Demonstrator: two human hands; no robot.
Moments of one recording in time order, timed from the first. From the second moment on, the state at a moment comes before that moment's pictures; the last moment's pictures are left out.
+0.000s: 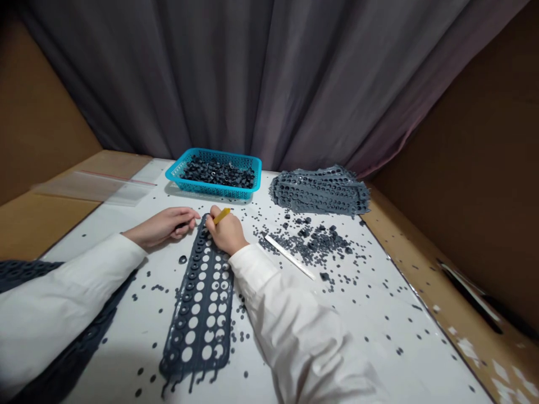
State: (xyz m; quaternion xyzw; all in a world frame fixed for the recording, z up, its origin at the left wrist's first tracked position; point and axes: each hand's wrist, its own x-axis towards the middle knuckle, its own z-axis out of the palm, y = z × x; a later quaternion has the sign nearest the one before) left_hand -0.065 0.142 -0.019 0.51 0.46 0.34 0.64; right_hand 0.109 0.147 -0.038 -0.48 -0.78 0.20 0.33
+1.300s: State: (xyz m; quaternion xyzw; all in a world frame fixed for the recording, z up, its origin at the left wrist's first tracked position) left_hand -0.064 0.140 -0.020 0.91 0.33 0.16 0.18; right_hand 0.104 0.139 -0.033 -0.56 -0.72 0.28 0.30
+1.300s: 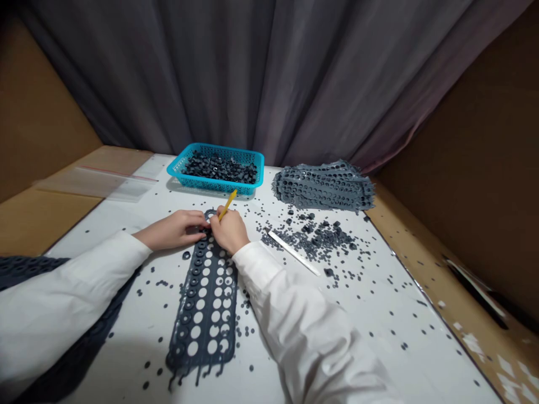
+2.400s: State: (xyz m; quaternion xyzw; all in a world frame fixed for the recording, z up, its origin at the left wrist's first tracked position) left_hand -0.067 0.139 -0.019 0.82 0.41 0.19 0.34; right_hand 0.112 0.142 -0.038 -0.53 -0.72 0.36 0.27
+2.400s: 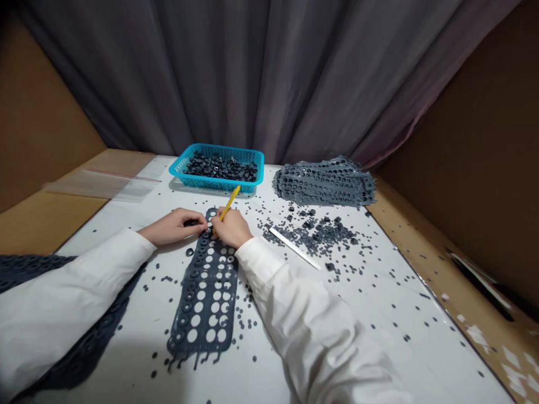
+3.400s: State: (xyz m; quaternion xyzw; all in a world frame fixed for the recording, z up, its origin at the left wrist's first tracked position) left_hand -0.061 0.134 -0.017 0.91 0.33 0.12 0.19; right_hand 0.106 0.128 -0.015 -0.53 -0.79 0.25 0.17
